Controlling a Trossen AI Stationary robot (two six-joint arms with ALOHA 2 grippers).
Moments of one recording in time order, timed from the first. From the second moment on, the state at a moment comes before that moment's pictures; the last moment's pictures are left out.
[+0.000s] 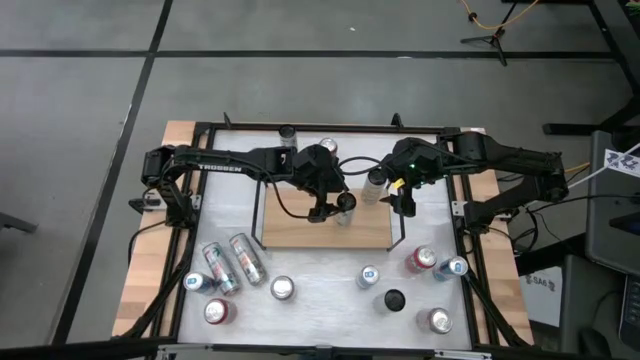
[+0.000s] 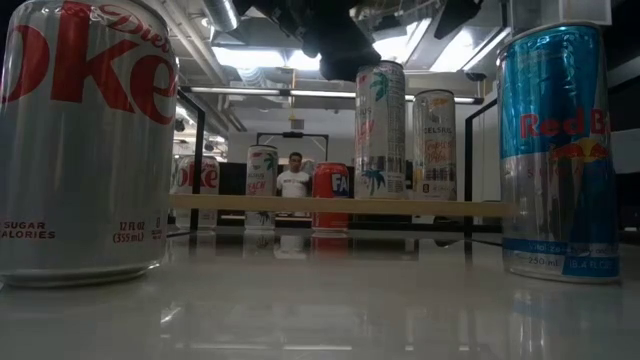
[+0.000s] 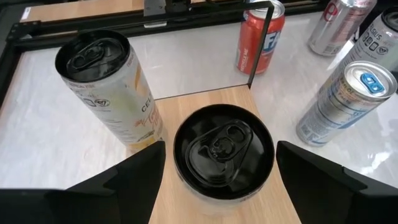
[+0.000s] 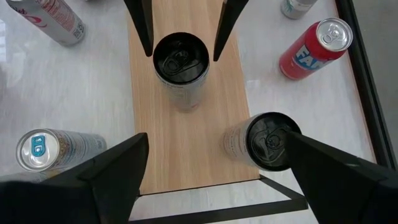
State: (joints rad) left arm 0.12 1.75 1.46 -0.39 0.19 0.18; right arm -0.02 1.36 1.60 -1.23 0.04 0.05
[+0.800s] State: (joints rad) left arm 0.07 1.81 1.45 -0.34 0.09 0.19; right arm -0.02 1.36 1.60 -1.23 0.04 0.05
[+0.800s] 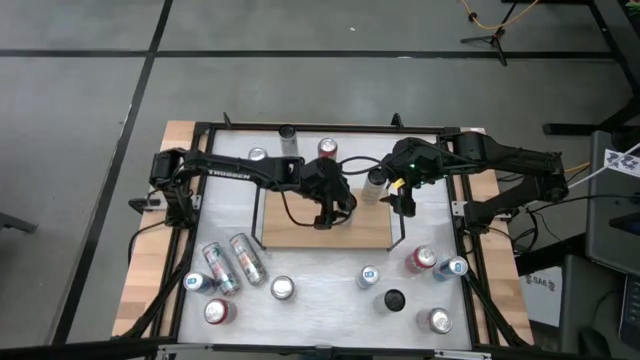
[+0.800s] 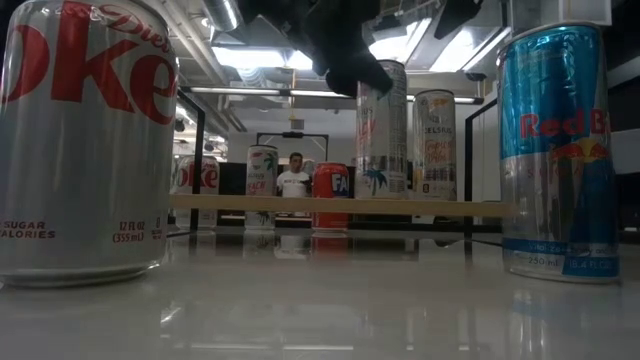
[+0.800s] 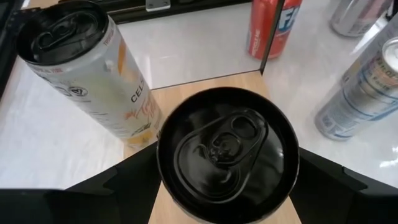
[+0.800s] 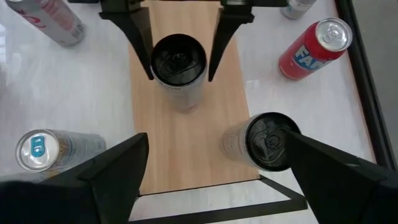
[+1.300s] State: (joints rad) left arm 0.02 1.81 1.45 -0.32 -0.10 0.03; right arm -0.02 1.36 1.60 -1.23 0.03 0.05
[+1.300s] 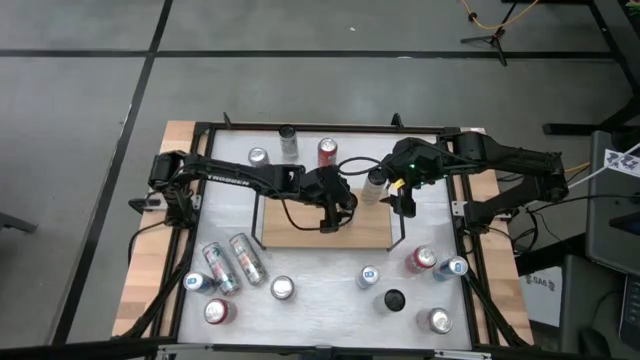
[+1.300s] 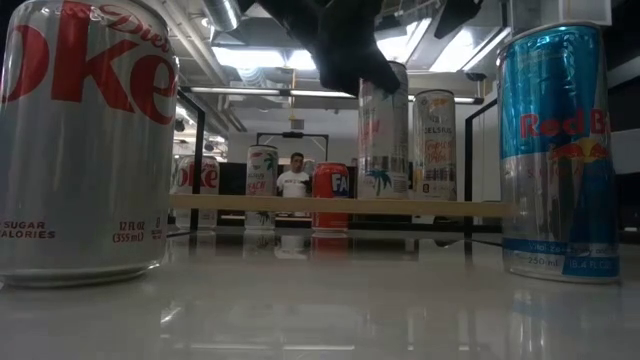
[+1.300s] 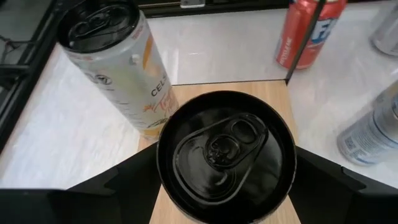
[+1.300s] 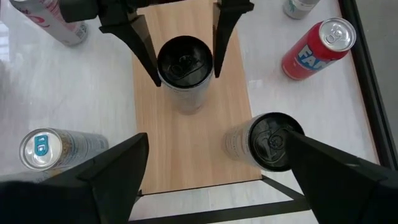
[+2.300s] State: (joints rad) left arm 0.03 1.82 1.45 -0.32 -0.48 -0.40; right arm -0.02 1.36 1.60 -1.23 0.03 0.10
